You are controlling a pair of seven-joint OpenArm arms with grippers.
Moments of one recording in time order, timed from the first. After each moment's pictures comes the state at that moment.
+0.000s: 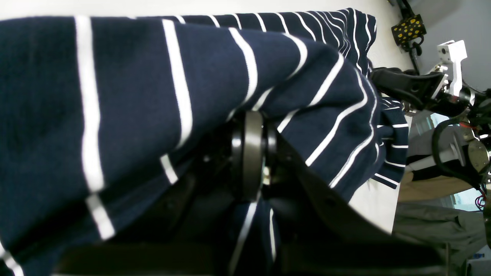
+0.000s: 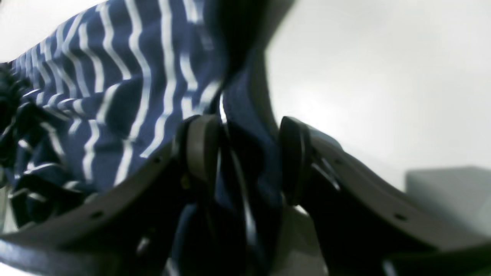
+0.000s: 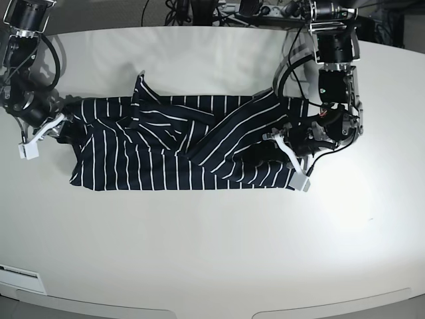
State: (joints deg) left arm -7.2 -8.8 -9.1 75.0 -56.3 -35.6 66.5; right arm -7.2 23.4 23.4 79.4 53.6 34.7 -59.3
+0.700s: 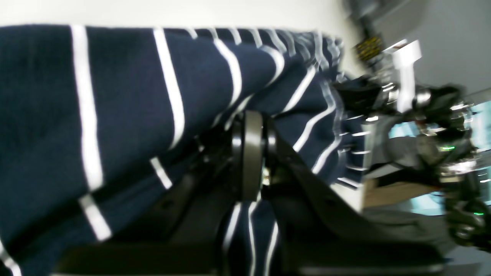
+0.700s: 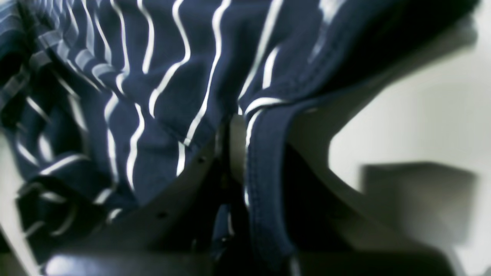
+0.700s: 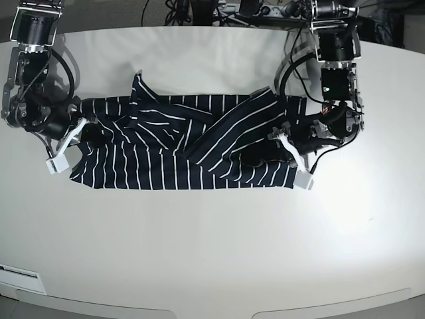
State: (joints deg) left arm -7.3 -8.9 -10.2 74.4 -67.6 -37.0 69.3; right arm -0.6 23.4 16.0 80.7 47.5 34.6 -63.4
